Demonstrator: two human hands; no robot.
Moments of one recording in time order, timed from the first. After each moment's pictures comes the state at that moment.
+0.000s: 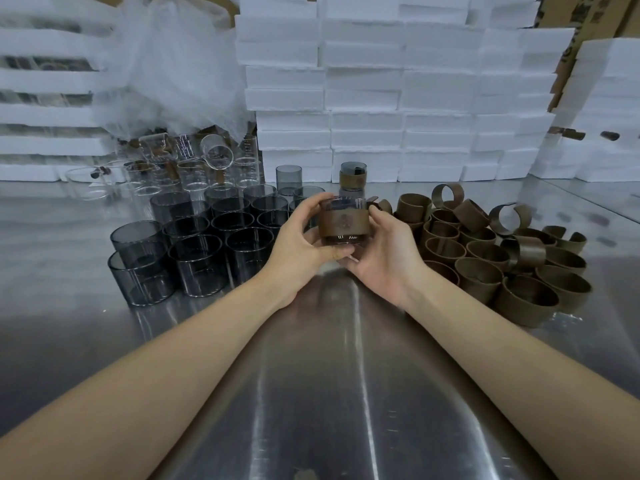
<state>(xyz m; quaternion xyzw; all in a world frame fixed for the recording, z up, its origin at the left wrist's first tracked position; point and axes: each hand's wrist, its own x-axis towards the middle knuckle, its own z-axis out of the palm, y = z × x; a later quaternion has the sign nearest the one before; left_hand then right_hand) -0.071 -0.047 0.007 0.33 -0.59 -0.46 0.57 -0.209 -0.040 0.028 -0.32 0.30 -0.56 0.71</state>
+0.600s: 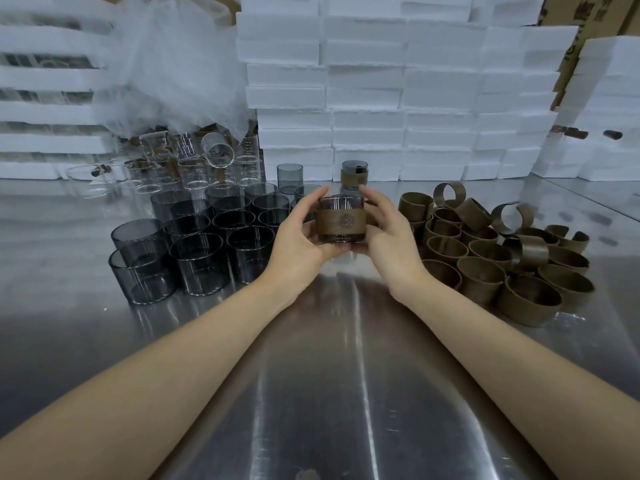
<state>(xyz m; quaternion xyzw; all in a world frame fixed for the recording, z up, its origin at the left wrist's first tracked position) -0.074 -0.043 0.008 0.36 -0.60 -0.41 0.59 -0.210 -0.042 0.023 -0.55 0.40 -0.59 0.43</state>
